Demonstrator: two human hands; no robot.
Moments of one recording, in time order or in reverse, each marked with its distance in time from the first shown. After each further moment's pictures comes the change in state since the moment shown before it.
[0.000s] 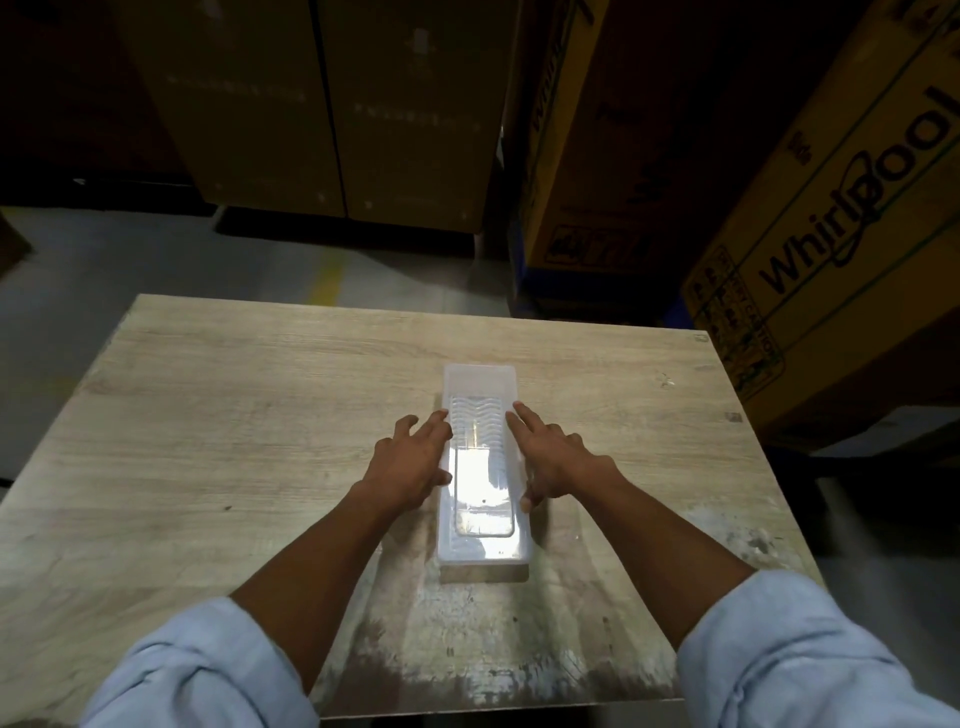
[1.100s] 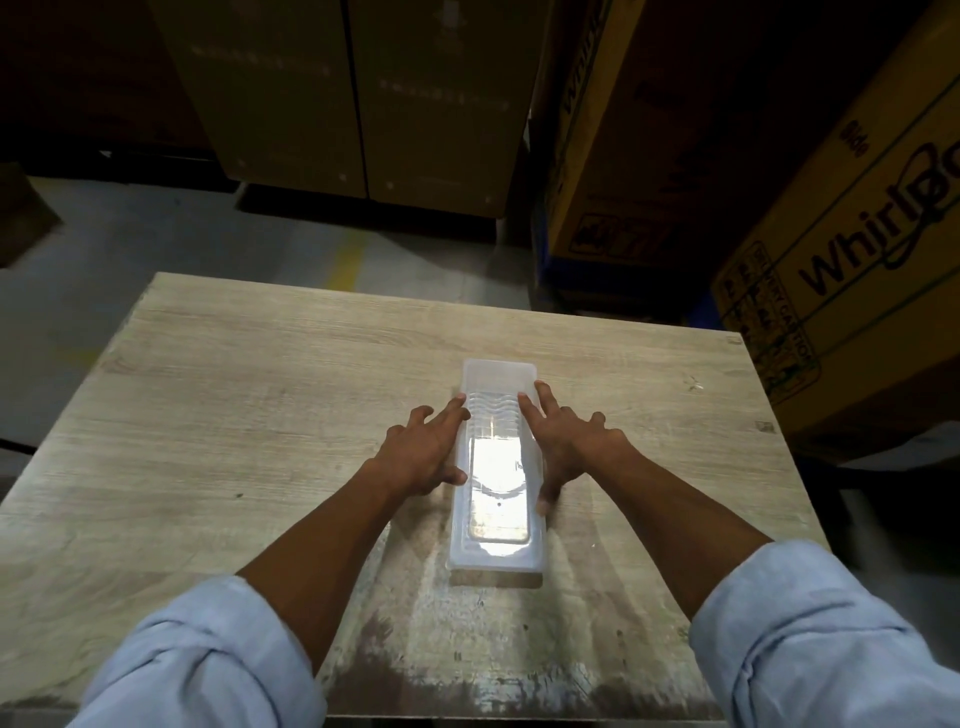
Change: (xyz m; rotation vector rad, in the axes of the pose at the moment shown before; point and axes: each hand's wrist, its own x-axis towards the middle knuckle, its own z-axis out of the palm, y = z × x) left_hand 0.013 -0.010 -0.010 -0.120 -0.104 -0.019; right_hand 0.021 -0.005 -0.028 -0.104 -0.101 0.013
